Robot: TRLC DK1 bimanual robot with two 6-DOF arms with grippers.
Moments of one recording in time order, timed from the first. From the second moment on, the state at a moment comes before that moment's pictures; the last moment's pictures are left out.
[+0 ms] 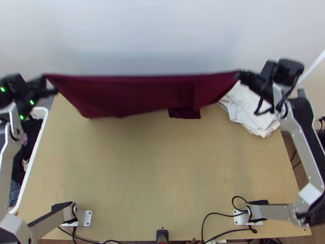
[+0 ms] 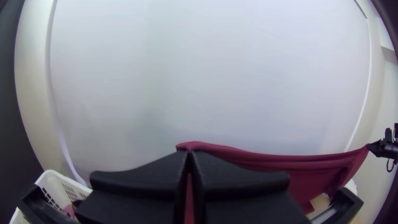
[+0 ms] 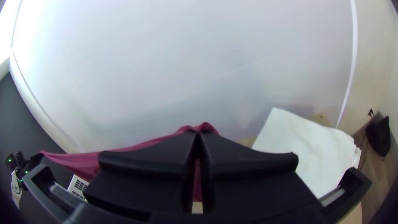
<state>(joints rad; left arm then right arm) 0.21 1.20 1.42 -0.31 0.14 -0.07 0.12 1.46 1.62 -0.45 -0.13 0.41</state>
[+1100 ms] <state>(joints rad) 0.12 1.21 2.00 -0.03 -0.18 -0.05 0.08 1.34 2.23 -0.29 -0.08 0.10</state>
